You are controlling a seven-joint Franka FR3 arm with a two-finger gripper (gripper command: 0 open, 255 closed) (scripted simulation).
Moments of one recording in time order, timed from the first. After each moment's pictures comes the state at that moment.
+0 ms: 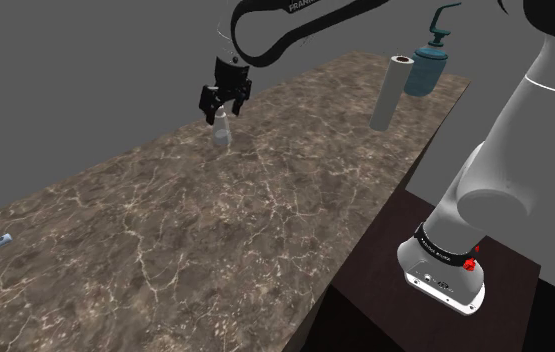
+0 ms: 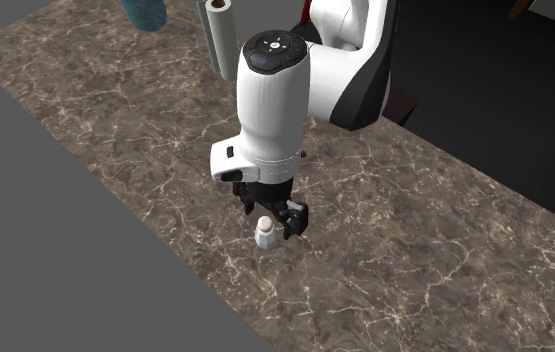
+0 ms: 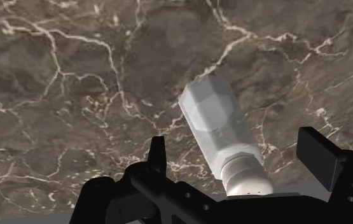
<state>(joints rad) 0.12 0.05 0.28 -1.99 0.06 2.31 0.22</state>
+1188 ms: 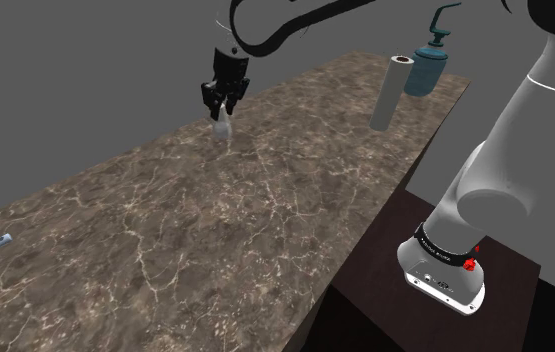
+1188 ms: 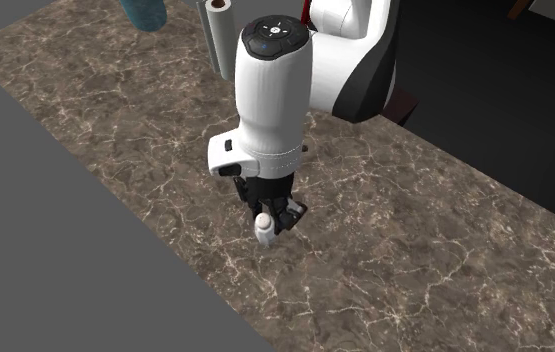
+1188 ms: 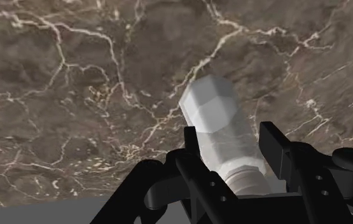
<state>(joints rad) 0.12 0.04 0.28 -1.96 0.06 2.26 0.22</state>
